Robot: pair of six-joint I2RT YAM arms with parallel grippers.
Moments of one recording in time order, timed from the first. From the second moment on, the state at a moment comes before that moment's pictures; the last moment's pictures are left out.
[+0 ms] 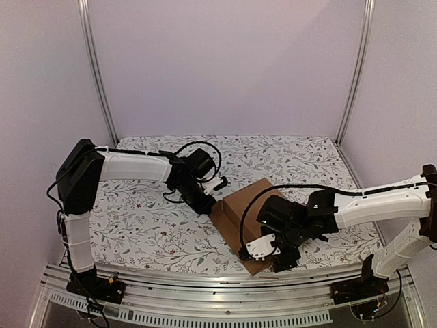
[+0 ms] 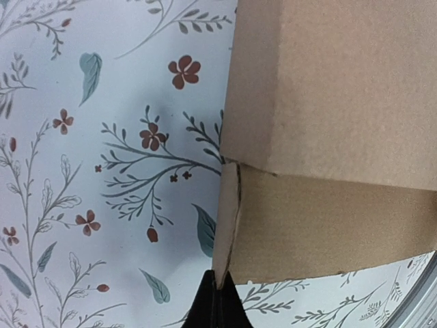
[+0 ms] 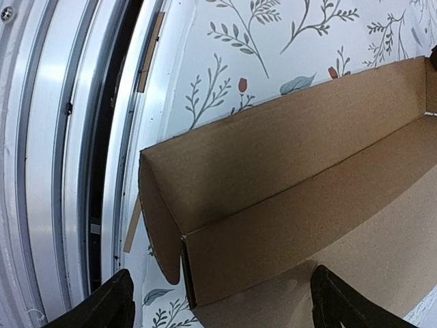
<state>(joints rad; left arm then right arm) -0.80 2.01 1.40 -0.61 0.15 0.01 1.18 1.49 0.95 -0.72 0.04 -0.63</state>
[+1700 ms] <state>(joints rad) -0.76 2.06 1.45 -0.63 0.20 0.00 1.22 1.52 0.93 -0.63 0.17 -0.66</state>
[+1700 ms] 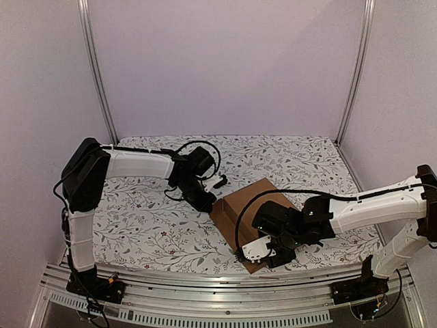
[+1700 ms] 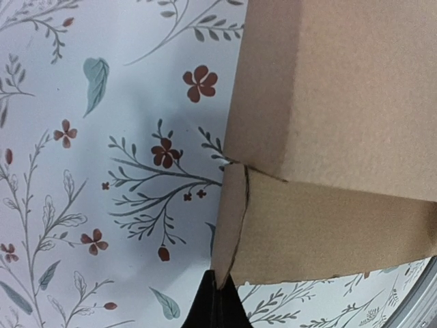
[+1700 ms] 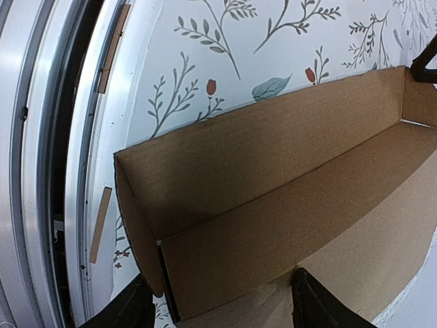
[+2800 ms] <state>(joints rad) -0.81 2.05 1.43 -0.60 0.11 0.02 1.22 1.52 0.93 -0.63 0.17 -0.66</state>
